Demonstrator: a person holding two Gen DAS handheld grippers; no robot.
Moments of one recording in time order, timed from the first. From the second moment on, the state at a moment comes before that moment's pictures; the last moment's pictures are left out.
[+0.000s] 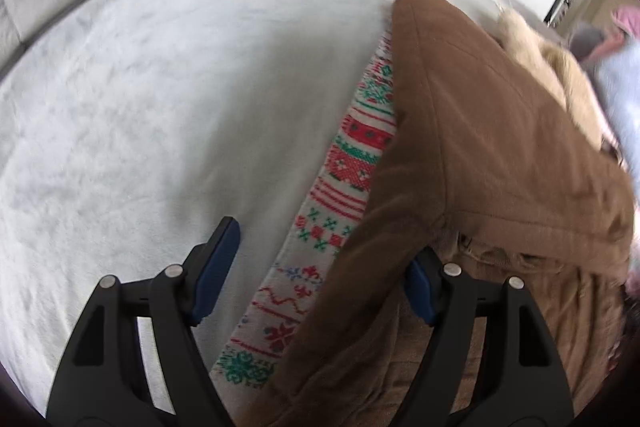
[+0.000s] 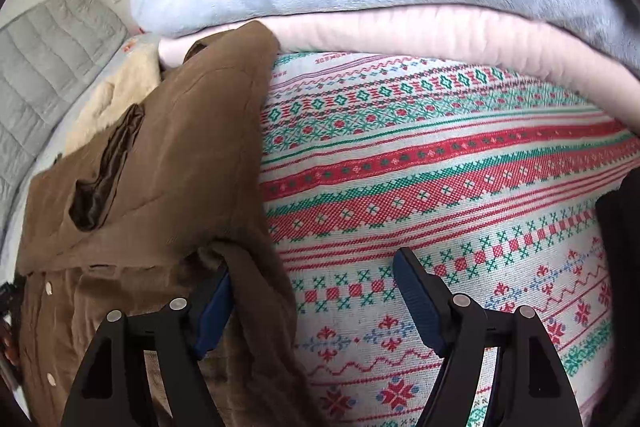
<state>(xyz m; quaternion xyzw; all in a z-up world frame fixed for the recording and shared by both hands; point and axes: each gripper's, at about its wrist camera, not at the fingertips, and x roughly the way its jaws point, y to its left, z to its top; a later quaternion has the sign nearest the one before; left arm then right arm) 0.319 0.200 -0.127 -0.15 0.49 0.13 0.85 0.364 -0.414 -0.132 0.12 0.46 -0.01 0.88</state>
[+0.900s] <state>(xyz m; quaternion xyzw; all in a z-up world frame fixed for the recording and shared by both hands) 0.086 0.187 -0.013 -0.14 0.41 0.03 0.90 0.160 -0.389 -0.030 0.00 0.44 0.06 0.90</state>
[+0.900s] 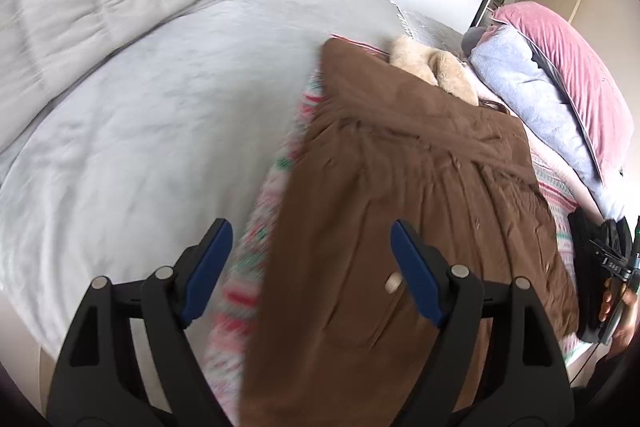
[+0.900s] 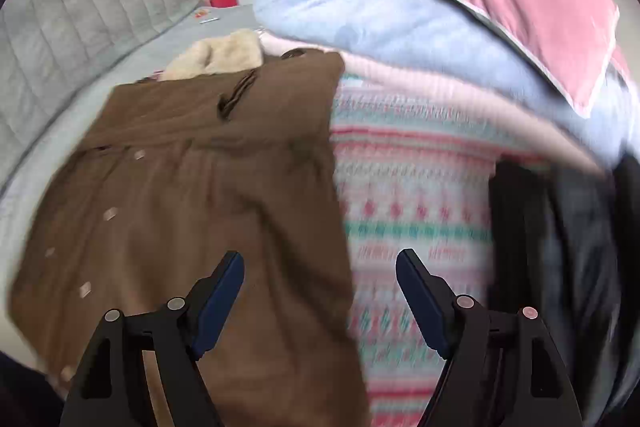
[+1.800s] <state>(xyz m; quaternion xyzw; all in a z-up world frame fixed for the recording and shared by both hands) -0.002 0.193 -0.105 -0.22 0.48 0.02 0.85 0.041 -0.482 -0.104 0.28 0.50 0.09 0.81</state>
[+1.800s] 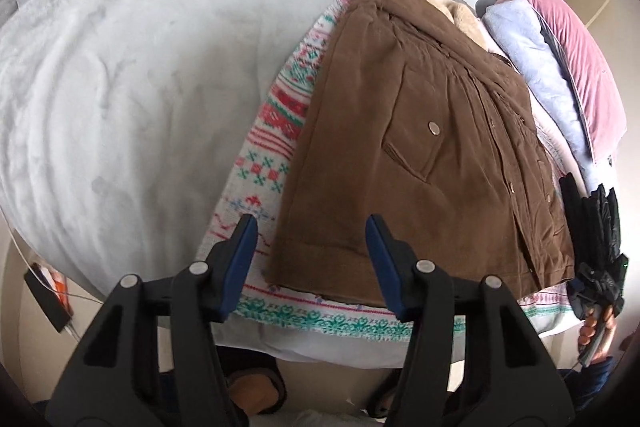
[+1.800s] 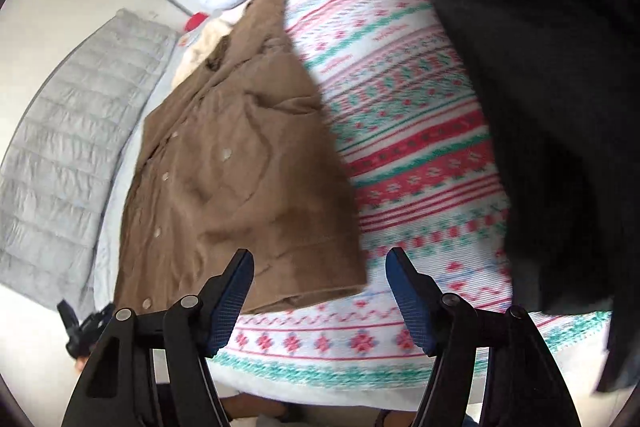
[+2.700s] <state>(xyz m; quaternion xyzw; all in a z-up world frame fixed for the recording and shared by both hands) 0.013 0.176 -0.115 -0.17 0.48 0.05 0.86 0.055 -0.464 -0.135 0.29 0.54 0.09 0.79</state>
